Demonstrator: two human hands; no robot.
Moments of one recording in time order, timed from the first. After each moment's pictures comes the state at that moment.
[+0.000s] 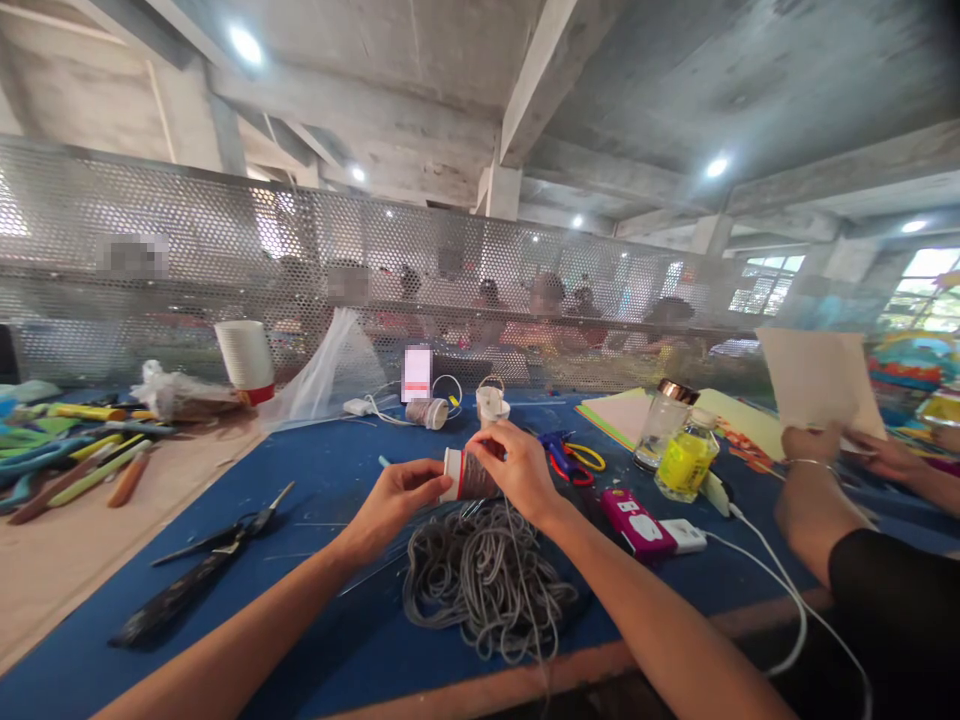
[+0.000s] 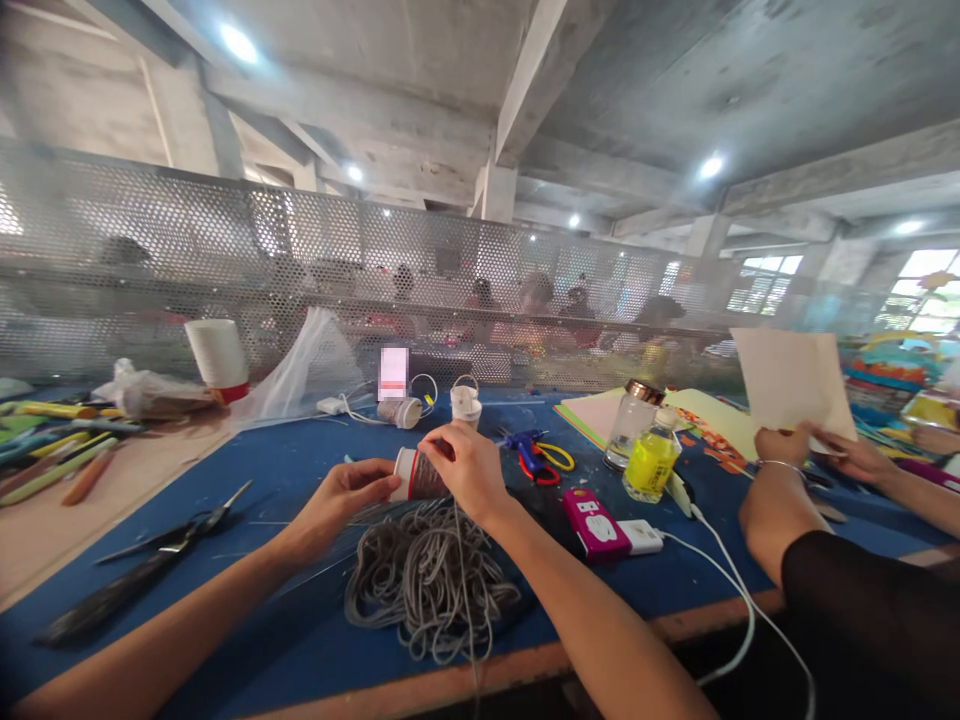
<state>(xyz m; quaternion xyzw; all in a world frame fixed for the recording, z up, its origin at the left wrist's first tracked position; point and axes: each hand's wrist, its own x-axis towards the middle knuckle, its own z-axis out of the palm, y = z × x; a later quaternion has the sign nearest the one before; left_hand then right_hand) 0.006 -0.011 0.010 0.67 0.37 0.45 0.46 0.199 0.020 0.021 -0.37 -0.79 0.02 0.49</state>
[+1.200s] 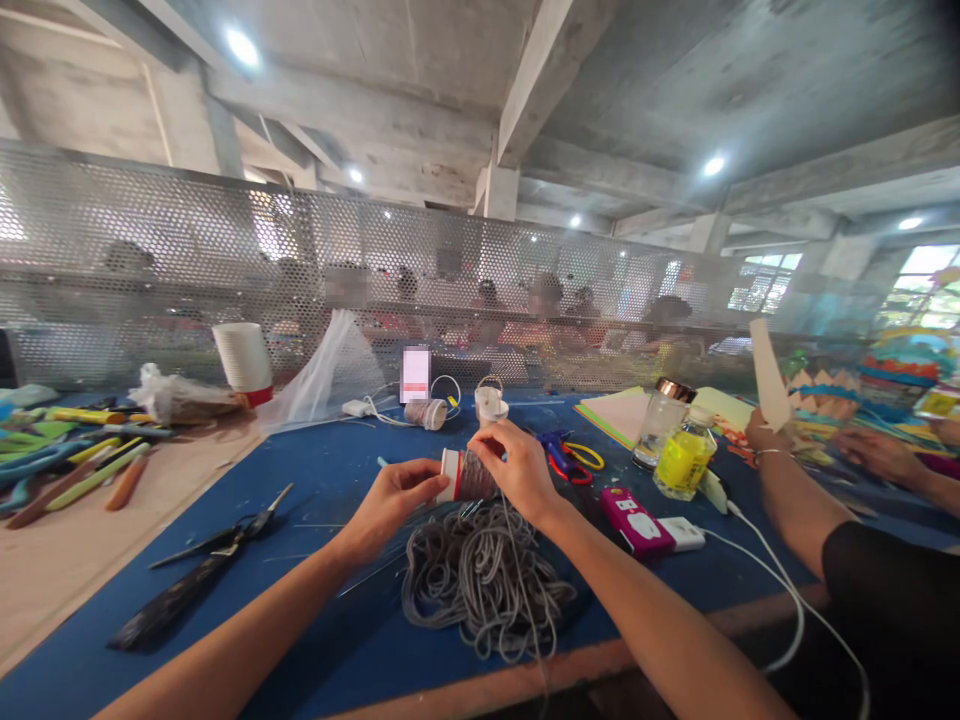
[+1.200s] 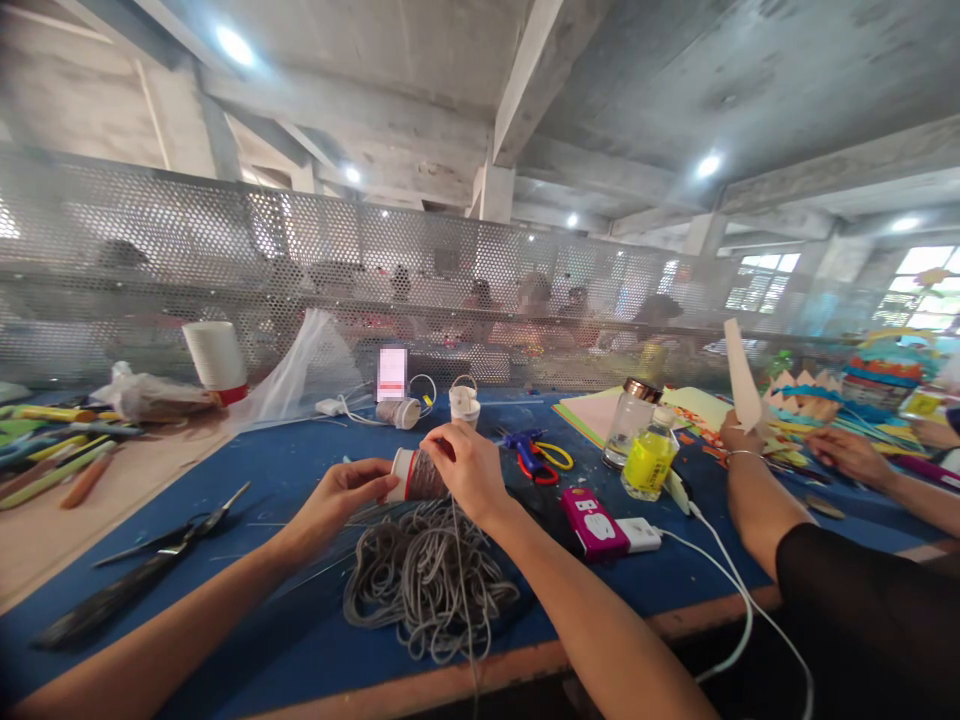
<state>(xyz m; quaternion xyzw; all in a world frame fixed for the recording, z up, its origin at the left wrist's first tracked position) 0.005 -0.009 0.009 0.67 0.38 0.45 0.45 0.202 0.019 0.020 -0.38 -0.79 0.01 0.49</state>
